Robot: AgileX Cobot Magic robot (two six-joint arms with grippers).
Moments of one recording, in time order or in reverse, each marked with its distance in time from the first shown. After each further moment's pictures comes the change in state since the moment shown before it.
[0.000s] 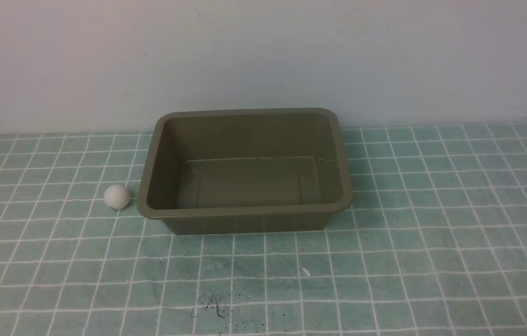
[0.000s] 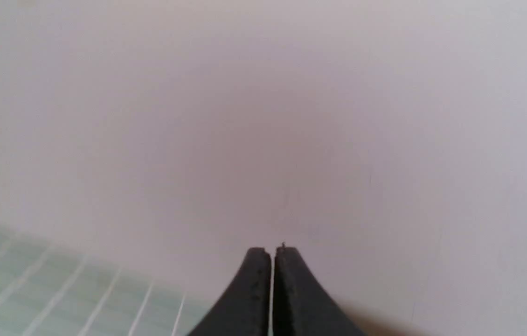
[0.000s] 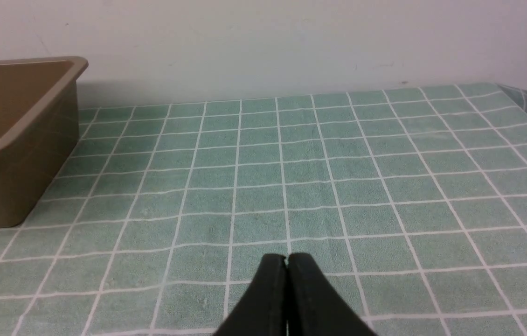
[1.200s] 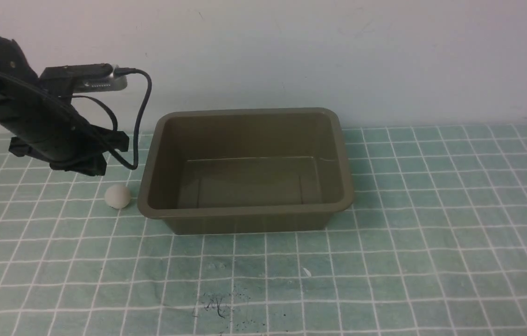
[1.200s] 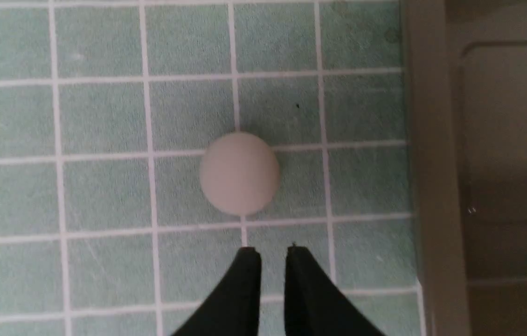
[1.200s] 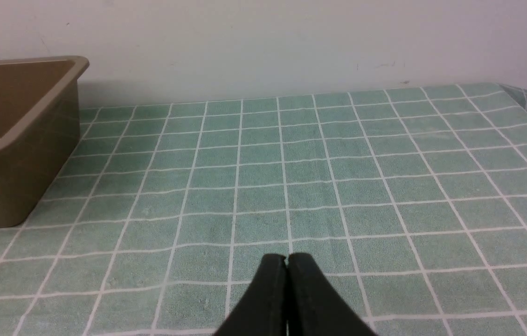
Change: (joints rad) right arm 0.000 0.000 0.000 0.000 0.000 0.000; left arm 0.000 1.831 -1.401 0.134 1.068 0.231
